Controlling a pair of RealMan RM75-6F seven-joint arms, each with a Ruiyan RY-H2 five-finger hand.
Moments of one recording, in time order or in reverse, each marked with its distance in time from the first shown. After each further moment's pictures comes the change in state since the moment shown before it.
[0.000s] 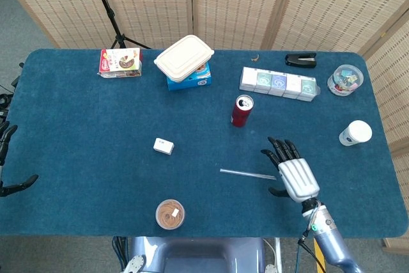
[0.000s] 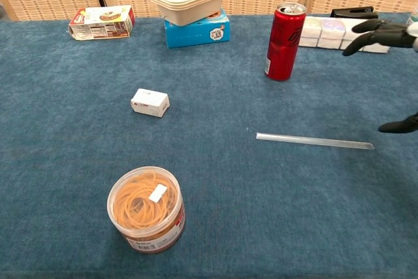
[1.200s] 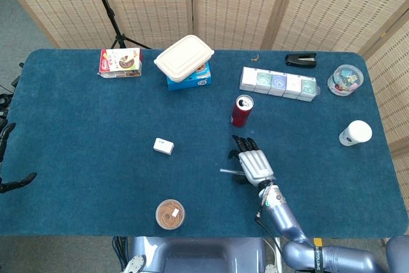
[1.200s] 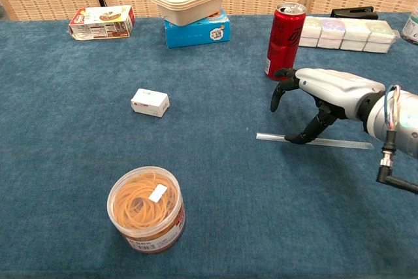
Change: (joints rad) left arm -0.016 0.007 -0.013 0.004 -0.052 -0.042 -0.015; right arm 0.253 -0.332 0.074 0.247 0.384 -0.152 -0.127
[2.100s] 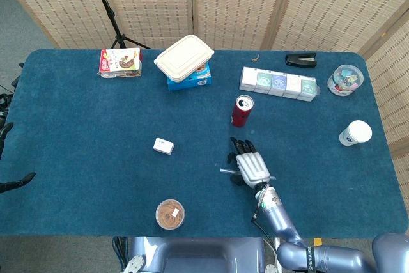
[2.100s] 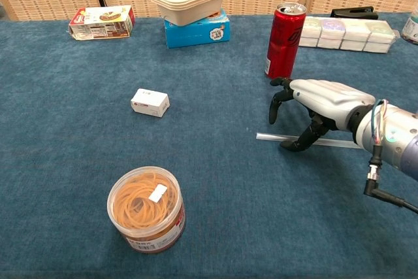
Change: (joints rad) left arm 0.002 0.007 -0.001 0.005 -0.002 0.000 -0.027; right arm 0.024 -0.066 -0.048 0.081 -0.006 0.040 0.024
